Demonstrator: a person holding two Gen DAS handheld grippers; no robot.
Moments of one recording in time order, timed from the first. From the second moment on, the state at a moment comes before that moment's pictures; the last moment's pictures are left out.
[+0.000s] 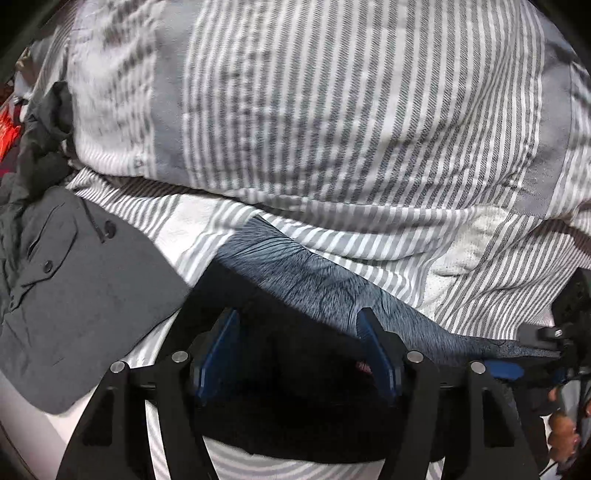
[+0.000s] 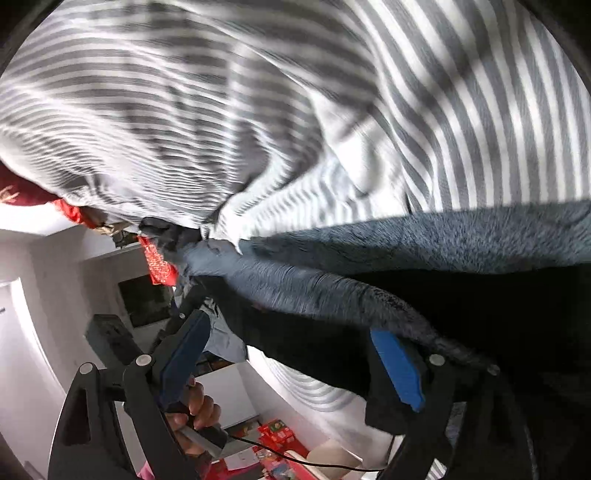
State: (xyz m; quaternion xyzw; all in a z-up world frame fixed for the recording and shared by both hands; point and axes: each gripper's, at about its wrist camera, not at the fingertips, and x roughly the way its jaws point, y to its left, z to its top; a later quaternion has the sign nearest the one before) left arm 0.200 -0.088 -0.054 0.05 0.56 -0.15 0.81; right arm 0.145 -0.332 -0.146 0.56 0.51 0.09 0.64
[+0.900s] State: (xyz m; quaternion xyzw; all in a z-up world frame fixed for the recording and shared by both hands) left arm 0.117 -0.132 -0.096 0.18 0.60 -0.18 0.75; right arm 0.030 -0.335 -0.104 0.43 0.54 0.00 0.72
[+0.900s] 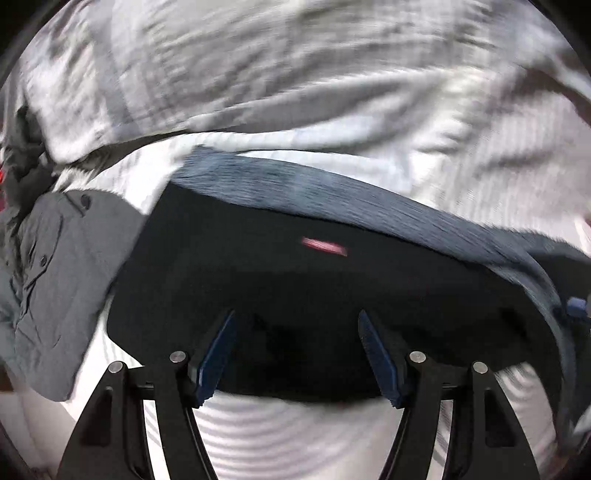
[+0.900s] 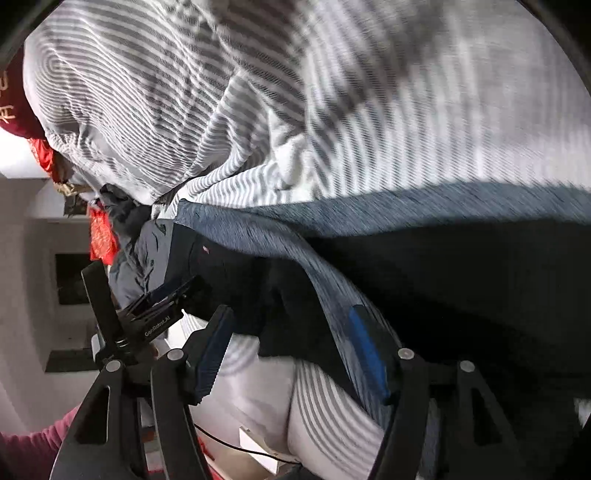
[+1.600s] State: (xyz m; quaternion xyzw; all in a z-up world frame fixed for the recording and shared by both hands) left arm -0.078 -0.208 -0.097 0.20 0.62 -0.36 0.67; right arm -0.346 -0.340 -0.109 0.54 0.45 -0.31 0.64
